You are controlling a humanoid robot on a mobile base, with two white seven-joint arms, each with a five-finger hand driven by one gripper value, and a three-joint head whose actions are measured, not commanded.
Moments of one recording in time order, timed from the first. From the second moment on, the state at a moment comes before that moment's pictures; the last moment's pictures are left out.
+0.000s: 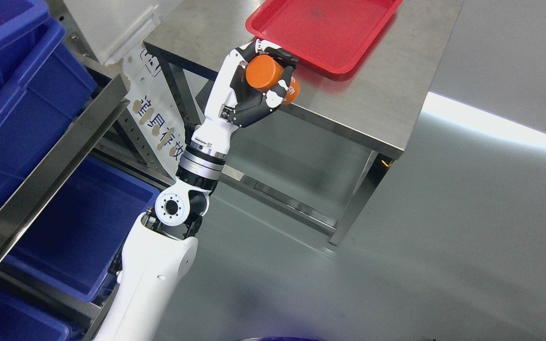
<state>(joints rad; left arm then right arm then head) -0.35 0.00 -0.36 -1.63 0.18 -0.30 -0.11 0.00 0.00 0.00 0.00 0.00 -0.02 -0.03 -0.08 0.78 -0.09</state>
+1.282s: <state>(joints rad) -0.69 0.00 -0.46 -1.49 0.28 -0.05 -0.10 0.00 0.00 0.00 0.00 0.00 -0.02 -0.03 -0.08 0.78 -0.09</state>
